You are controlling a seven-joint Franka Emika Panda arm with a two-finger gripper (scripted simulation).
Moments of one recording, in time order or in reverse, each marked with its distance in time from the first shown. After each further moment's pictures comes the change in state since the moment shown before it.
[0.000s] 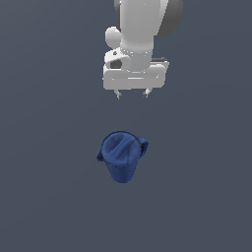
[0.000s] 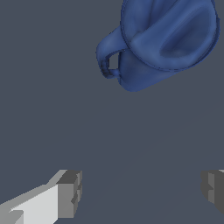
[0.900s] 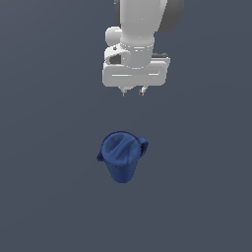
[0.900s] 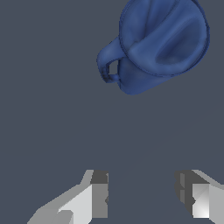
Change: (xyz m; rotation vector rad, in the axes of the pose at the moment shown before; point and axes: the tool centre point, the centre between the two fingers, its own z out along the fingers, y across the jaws) arm 0.002 -0.001 -0.011 0.006 0.024 0.019
